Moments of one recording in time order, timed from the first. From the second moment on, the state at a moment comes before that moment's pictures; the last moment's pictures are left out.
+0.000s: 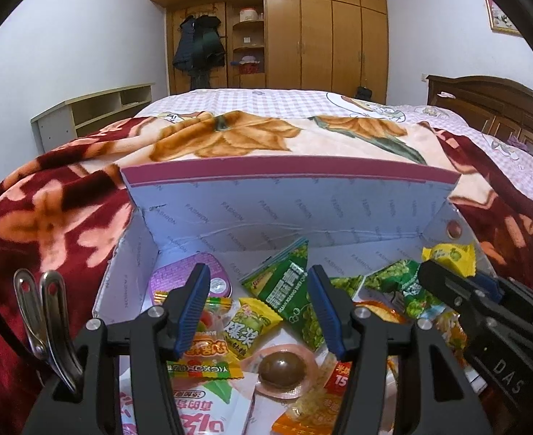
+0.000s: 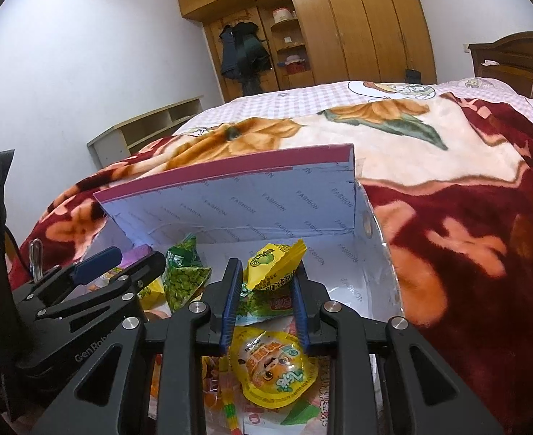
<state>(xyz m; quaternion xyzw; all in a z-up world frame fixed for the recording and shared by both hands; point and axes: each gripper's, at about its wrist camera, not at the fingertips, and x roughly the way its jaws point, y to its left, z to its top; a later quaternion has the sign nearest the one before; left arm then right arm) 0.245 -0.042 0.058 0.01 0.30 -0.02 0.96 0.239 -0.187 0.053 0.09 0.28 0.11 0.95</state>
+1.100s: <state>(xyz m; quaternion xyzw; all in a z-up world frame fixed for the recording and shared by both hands) 0.208 -0.034 0.085 0.00 0.29 -0.04 0.96 0.198 -0.180 0.075 0.10 0.25 0.14 0.95</state>
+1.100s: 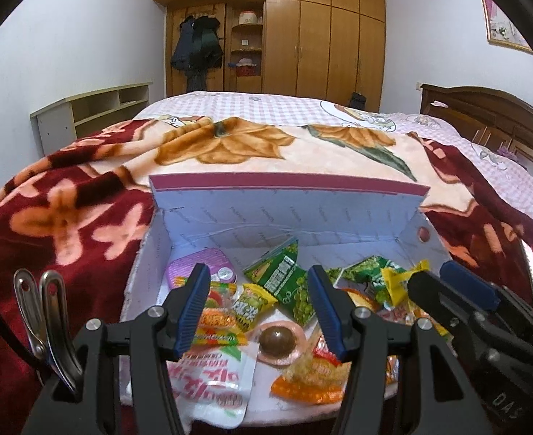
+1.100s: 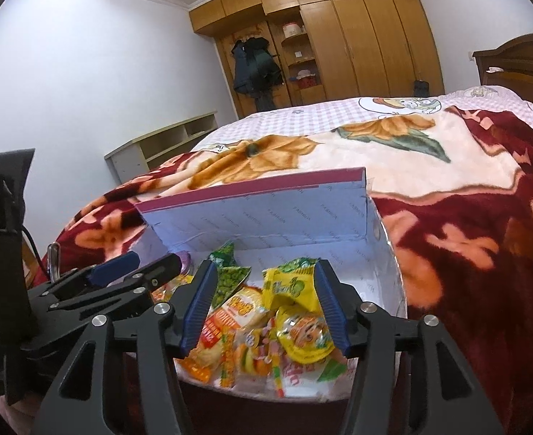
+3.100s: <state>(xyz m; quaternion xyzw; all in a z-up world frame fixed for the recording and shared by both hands) 0.097 -0.026 0.051 0.01 0.30 0.00 0.95 0.097 -0.171 0.033 0.11 0.29 0.13 0.94</state>
